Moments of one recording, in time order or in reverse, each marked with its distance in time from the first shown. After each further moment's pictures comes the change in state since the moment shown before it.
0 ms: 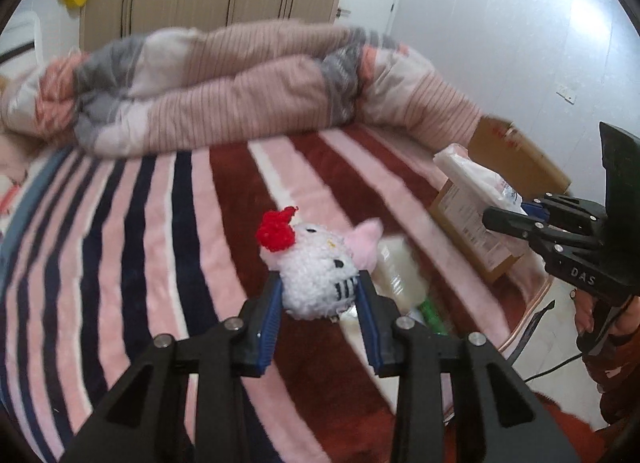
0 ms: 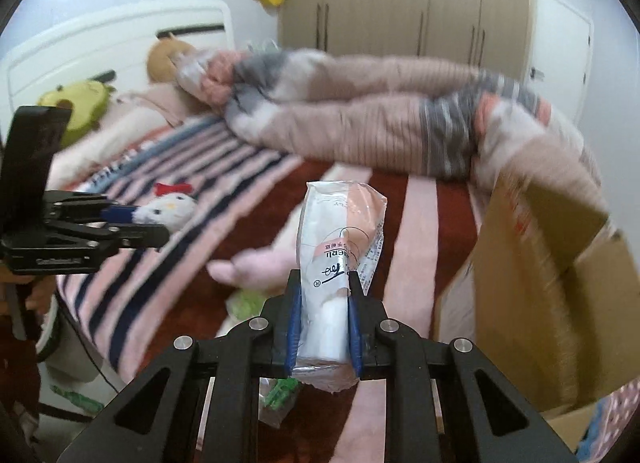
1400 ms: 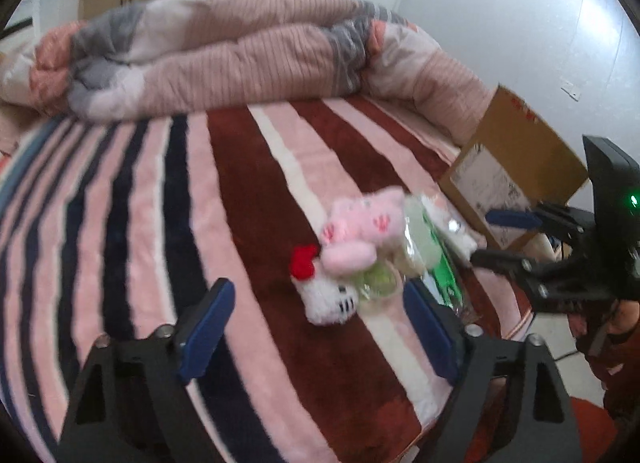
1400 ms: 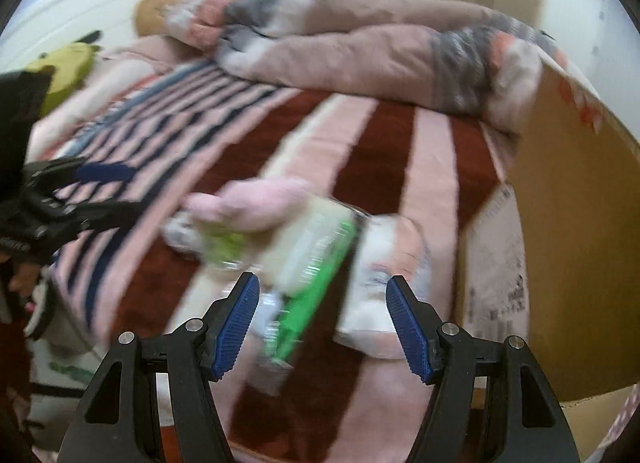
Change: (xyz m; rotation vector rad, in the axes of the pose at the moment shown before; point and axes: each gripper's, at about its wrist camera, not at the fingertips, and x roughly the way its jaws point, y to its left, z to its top) left arm 0.041 0.021 -0.037 -0.047 0.093 -0.040; right arm 0.064 -0.006 -0.044 0.021 0.218 -0.045
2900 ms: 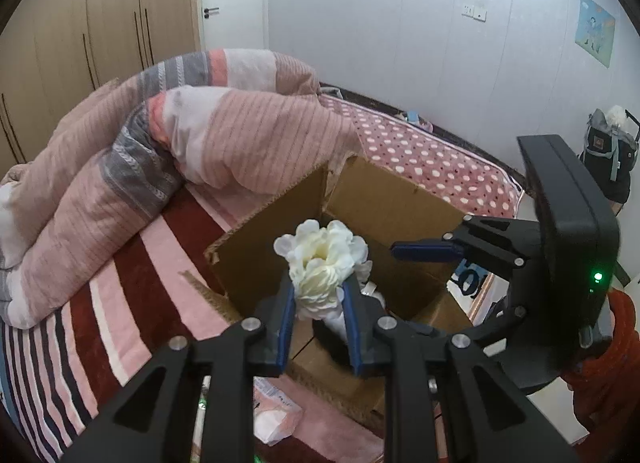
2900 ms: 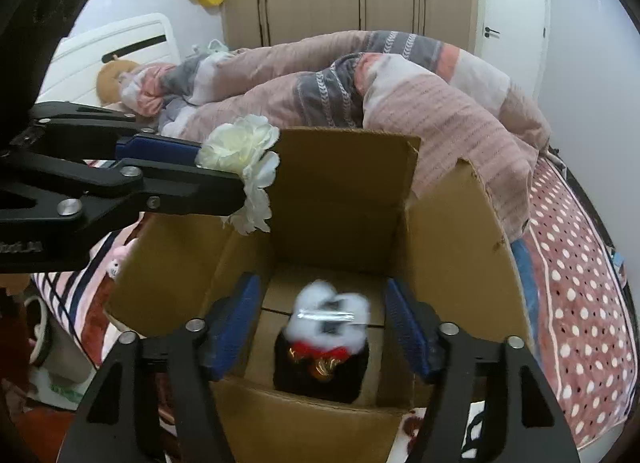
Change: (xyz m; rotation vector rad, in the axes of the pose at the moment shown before) left arm 0.054 -0.267 0.155 0.419 0.027 -0.109; right arm -0.096 -0.174 -0.014 0.128 -0.132 0.000
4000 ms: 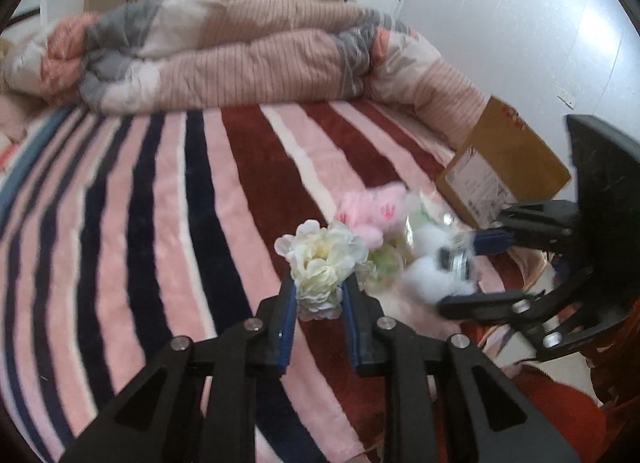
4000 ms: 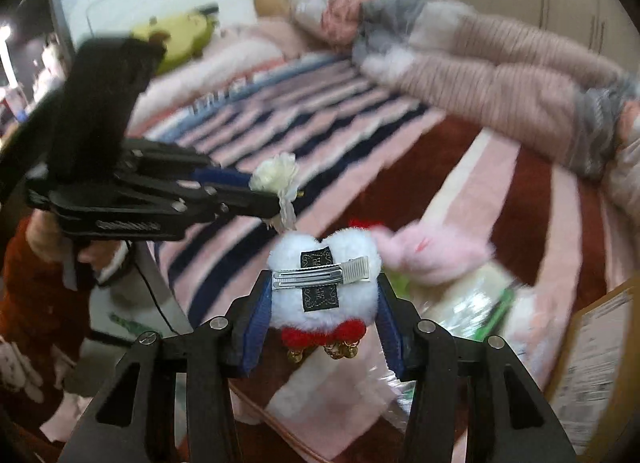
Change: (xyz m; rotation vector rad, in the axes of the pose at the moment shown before) left arm -0.117 0.183 -0.260 -0.434 -0.054 0.115; right arm 0.069 0.258 0.008 -0.331 0.116 0.401
